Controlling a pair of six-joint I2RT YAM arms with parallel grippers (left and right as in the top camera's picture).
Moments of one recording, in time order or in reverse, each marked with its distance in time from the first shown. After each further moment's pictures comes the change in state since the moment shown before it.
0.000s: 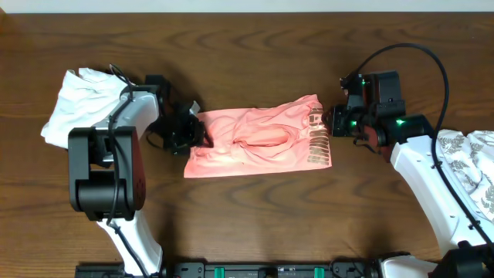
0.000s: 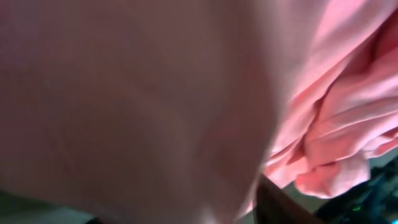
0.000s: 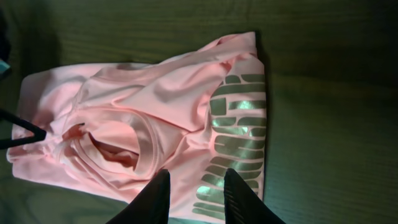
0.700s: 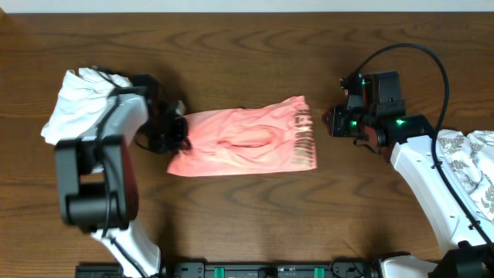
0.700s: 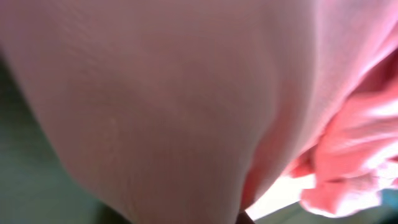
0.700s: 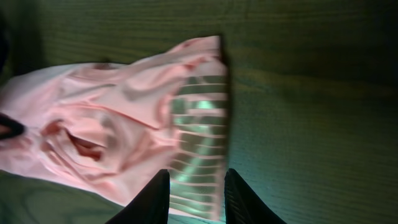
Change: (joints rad) left arm 0.077 -0.114 -0.020 -0.005 -0.186 -0.014; right arm 0.000 0.000 0.000 -0.002 0.002 0.000
